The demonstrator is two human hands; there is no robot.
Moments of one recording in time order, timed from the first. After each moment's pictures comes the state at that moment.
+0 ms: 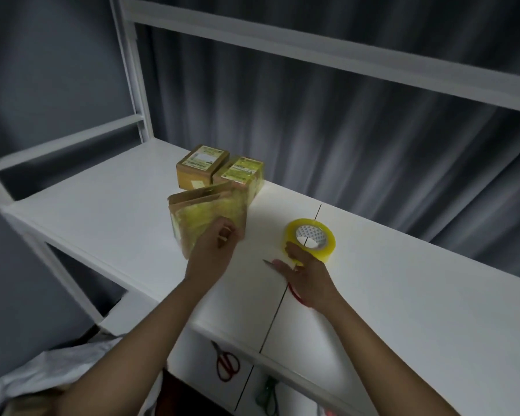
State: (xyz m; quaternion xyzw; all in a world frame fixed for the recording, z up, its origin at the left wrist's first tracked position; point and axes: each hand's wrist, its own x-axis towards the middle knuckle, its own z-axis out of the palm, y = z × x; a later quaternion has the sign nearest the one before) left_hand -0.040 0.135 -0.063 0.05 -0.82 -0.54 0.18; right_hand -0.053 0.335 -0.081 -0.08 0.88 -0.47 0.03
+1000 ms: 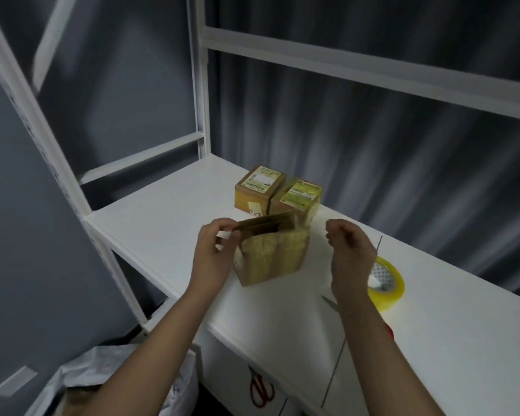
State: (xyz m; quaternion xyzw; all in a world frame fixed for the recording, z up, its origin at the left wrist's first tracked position) left_hand -0.042 0.030 -0.040 0.09 -0.78 -0.55 0.28; right_hand -0.103 0.224 -0.018 -0.01 0.67 -0.72 -0.19
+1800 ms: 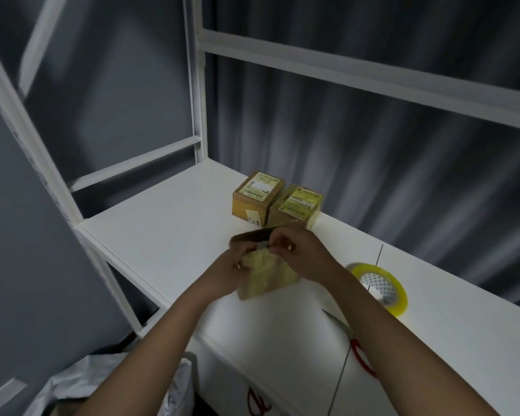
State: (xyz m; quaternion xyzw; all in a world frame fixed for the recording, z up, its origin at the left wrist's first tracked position) left_hand -0.076 0.018 -0.049 0.02 -0.85 -0.53 -0.04; right_hand -0.155 0.191 -0.020 -0.37 0.85 -0.37 0.02
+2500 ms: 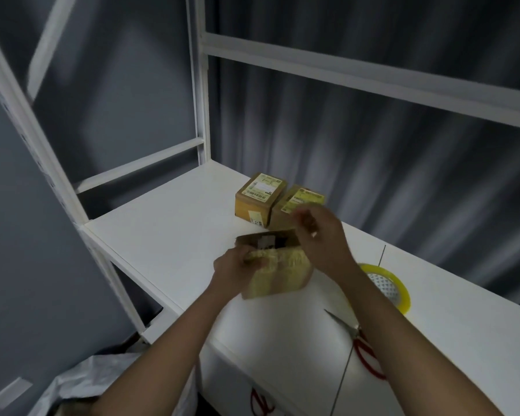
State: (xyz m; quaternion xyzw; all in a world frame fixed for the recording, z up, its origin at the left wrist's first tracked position) left_hand -0.084 0.035 -0.054 0.15 -0.88 -0.45 0.02; right_hand -0.143 0.197 0.009 -0.28 0.81 -0.49 -0.15
